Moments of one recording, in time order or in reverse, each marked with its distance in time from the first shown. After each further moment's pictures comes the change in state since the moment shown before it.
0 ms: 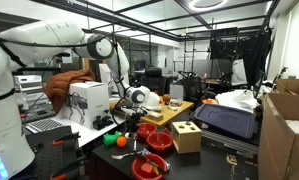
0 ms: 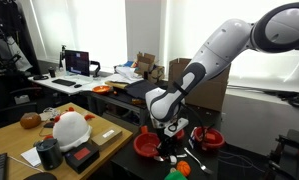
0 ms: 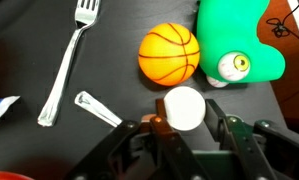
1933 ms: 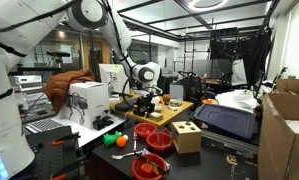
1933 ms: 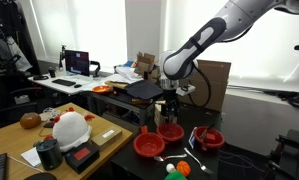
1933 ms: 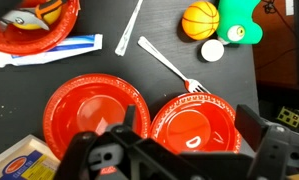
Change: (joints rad) arm -0.170 -0.375 0.030 -0.247 -0.005 0.089 -0.254
